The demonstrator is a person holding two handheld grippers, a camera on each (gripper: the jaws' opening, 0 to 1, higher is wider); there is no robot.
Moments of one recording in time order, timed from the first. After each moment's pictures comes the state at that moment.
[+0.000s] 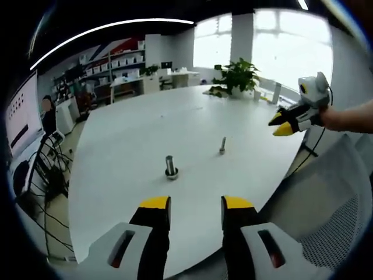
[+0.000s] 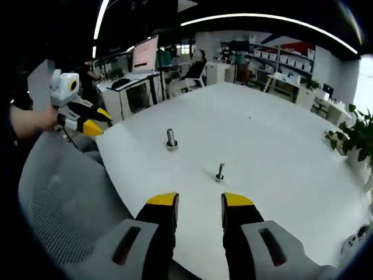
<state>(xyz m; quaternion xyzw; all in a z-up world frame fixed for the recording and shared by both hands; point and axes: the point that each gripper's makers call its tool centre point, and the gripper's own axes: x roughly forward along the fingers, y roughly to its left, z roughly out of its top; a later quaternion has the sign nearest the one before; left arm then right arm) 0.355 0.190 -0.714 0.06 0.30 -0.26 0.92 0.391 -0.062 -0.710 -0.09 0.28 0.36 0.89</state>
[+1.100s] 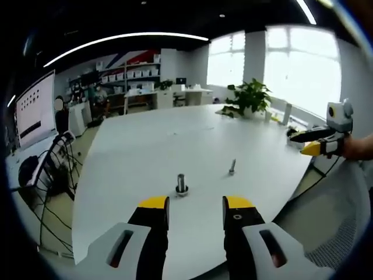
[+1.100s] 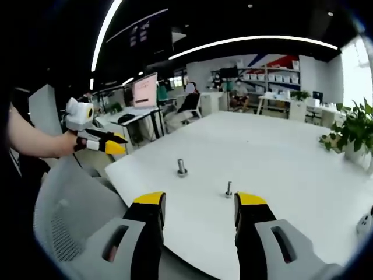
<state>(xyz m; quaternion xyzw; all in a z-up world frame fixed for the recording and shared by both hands) 0.367 0.198 -0.686 0.01 0.24 -0.23 0.94 0.365 -0.056 -0.681 -0.04 0.22 0.34 0.91</state>
